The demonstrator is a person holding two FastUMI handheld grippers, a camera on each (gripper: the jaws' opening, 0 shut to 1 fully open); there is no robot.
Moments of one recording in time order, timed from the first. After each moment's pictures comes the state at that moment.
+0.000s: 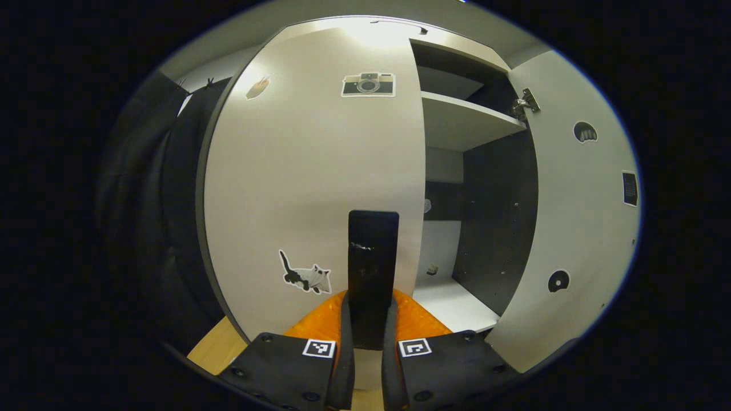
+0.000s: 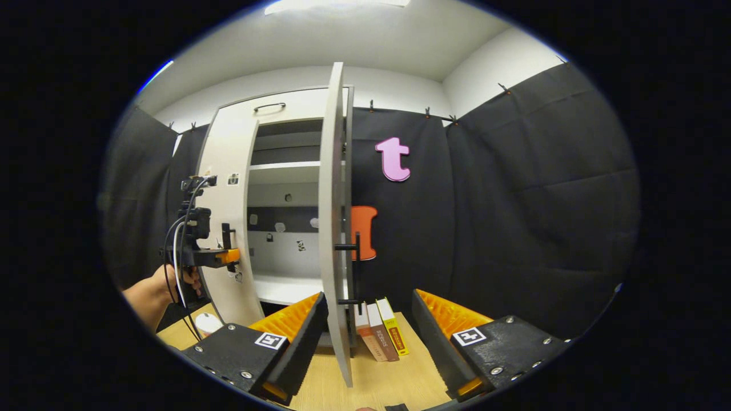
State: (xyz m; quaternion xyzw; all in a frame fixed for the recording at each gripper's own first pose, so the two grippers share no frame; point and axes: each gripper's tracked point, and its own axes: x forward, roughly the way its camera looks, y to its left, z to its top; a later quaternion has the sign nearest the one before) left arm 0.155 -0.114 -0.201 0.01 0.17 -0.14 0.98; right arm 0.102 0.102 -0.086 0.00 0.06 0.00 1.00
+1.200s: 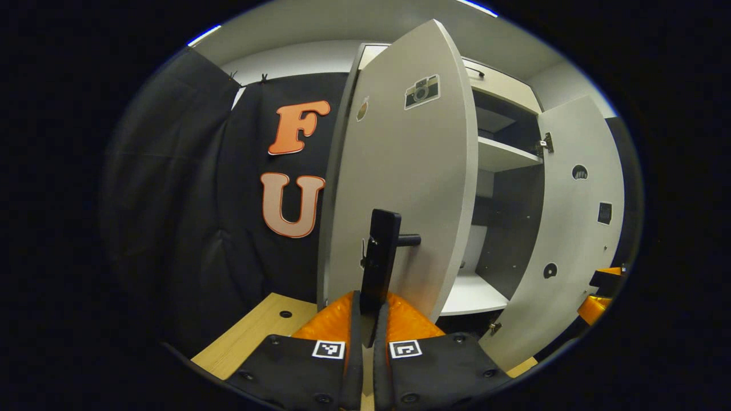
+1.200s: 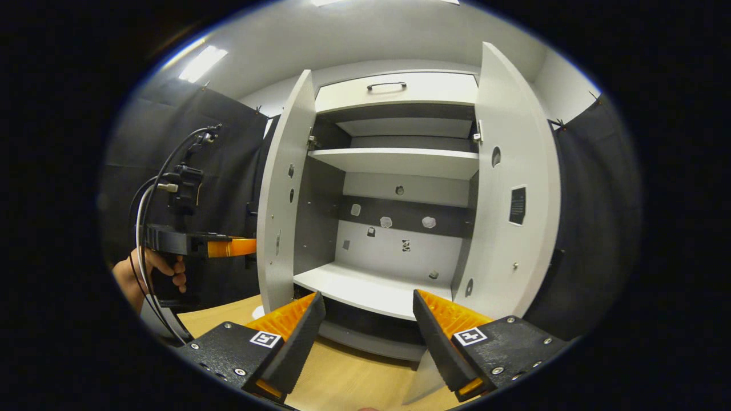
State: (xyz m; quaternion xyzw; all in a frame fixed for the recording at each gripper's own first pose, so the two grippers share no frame) left arm 0.076 0.005 -0.181 -0.02 0.16 -0.06 0.98; right arm 0.155 0.267 -0.110 -0.04 0.08 0.23 0.97
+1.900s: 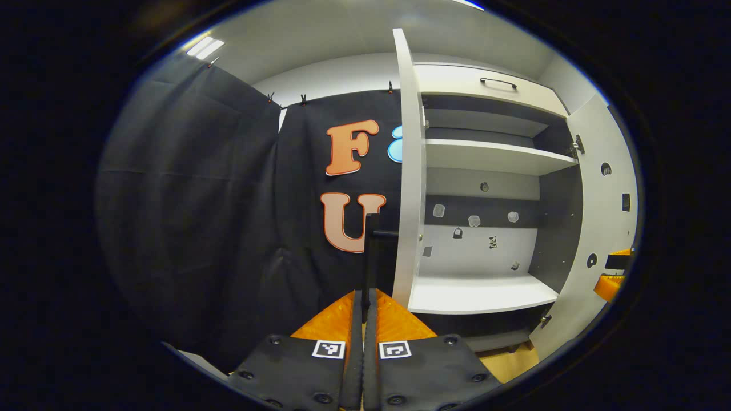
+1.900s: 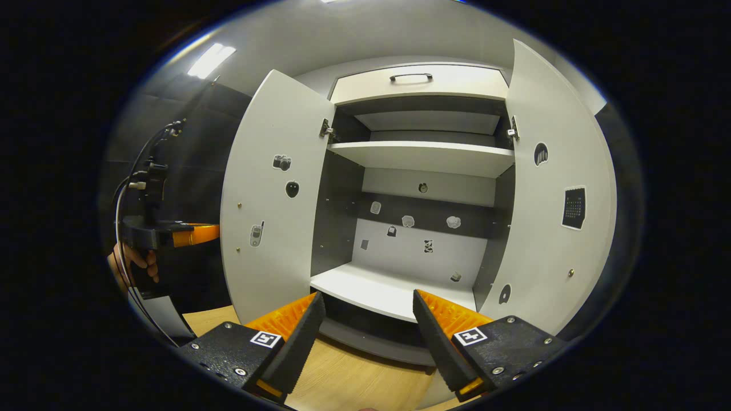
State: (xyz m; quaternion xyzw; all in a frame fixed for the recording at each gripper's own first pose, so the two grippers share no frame) left arm 0.055 0.103 -0.155 0.03 0.11 0.03 0.99; right arm 0.173 0.299 -0.115 -0.04 0.08 0.25 0.96
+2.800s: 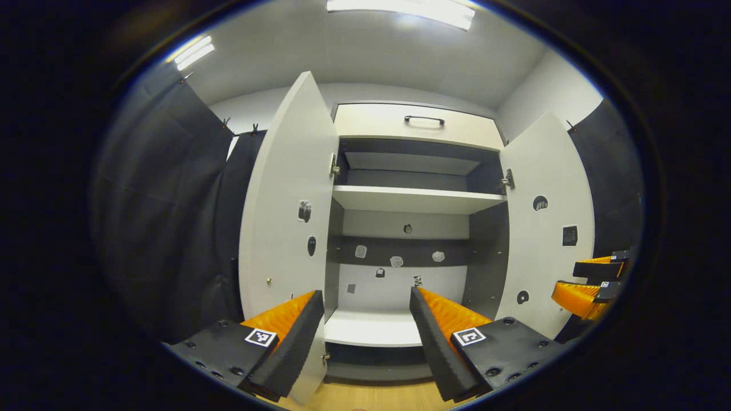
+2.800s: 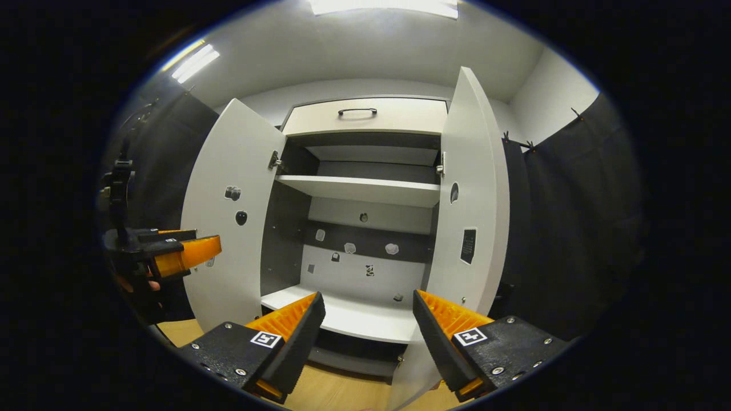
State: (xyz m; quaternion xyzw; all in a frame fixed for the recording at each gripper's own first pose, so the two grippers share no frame) left arm 0.043 -0.060 -0.108 0.00 0.02 -0.11 0.99; right arm 0.174 0.207 -0.058 -0.04 0.00 0.13 0.99
